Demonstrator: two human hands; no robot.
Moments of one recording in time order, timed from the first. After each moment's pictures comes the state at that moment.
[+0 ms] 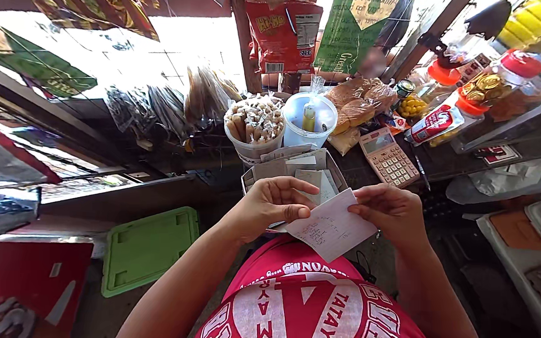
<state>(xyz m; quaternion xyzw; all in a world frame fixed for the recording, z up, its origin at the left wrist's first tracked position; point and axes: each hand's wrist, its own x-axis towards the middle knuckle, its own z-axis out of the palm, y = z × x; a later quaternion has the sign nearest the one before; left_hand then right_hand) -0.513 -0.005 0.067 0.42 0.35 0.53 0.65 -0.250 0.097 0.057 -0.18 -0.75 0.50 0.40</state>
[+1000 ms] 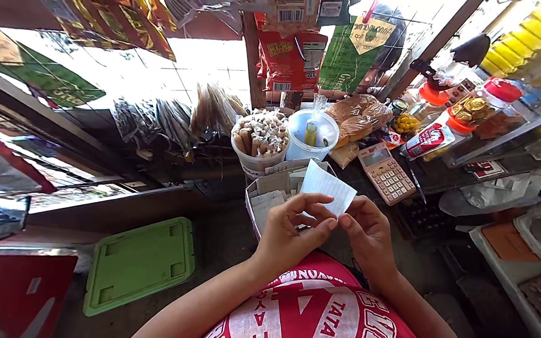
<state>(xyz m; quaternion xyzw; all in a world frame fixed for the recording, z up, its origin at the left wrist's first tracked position) -0.465 -0.009 0.054 0.53 0.38 0.66 0.37 -0.301 0.058 0.048 -0.16 -0.62 0.60 0.49</state>
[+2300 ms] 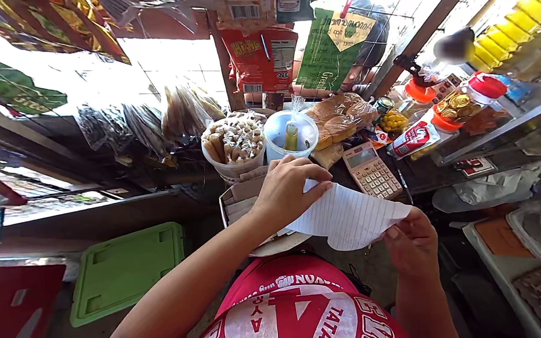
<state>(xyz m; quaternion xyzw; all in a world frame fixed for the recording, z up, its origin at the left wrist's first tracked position) -0.465 0.081 0.080 0.72 0.55 0.41 0.12 -0.198 0.112 0.046 -0.13 -0.67 0.53 0.50</state>
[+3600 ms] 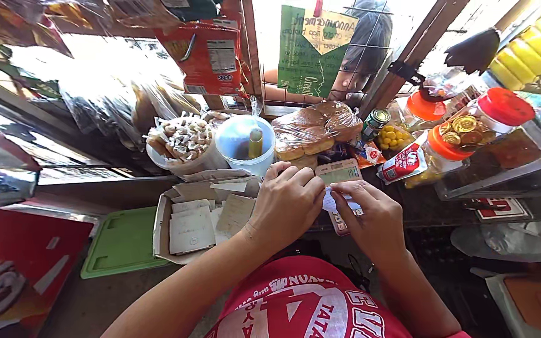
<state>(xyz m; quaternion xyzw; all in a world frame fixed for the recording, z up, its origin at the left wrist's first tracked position) -0.349 0.149 0.084 0.71 0.64 0.30 -0.10 -0.176 0.238 0.063 -0.25 -0.88 0.12 0.38</state>
